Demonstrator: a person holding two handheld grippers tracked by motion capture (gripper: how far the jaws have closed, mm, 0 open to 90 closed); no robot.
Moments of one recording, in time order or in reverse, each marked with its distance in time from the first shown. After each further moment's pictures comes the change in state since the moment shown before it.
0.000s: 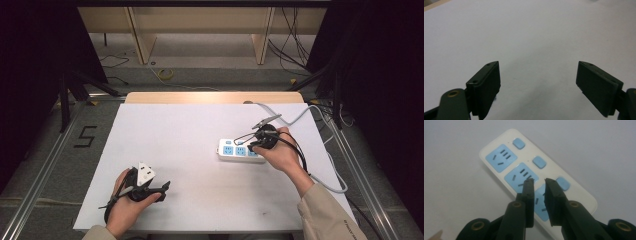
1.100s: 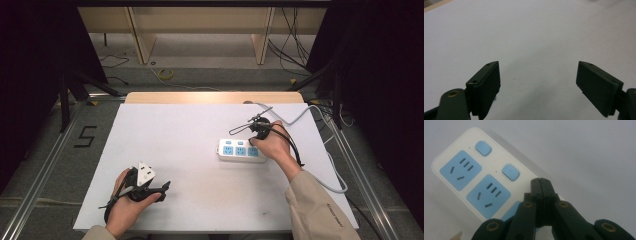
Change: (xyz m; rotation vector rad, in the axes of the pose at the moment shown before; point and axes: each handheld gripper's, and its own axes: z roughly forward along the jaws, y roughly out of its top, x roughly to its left) left arm 0.000 0.000 0.000 -0.004 -0.001 0.001; right arm -0.022 0.021 0.035 0.107 -0.076 0.069
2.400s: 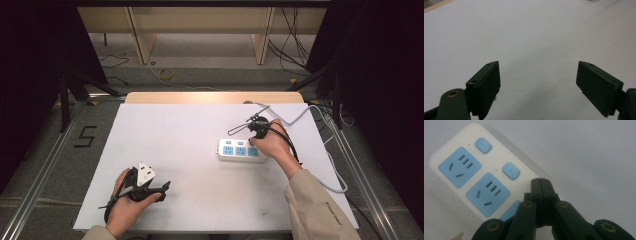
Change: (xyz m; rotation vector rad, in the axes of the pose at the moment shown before) left arm 0.000 0.000 0.000 -0.002 0.001 0.002; right arm 0.001 0.006 0.000 0.040 -0.010 -0.031
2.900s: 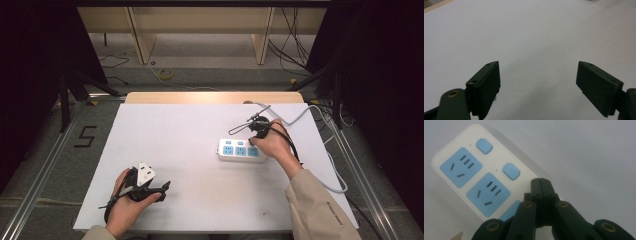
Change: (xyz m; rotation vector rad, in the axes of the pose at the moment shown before) left arm 0.000 0.000 0.000 0.000 -0.001 -0.001; right arm -0.002 -0.001 0.000 -0.006 0.017 -0.003
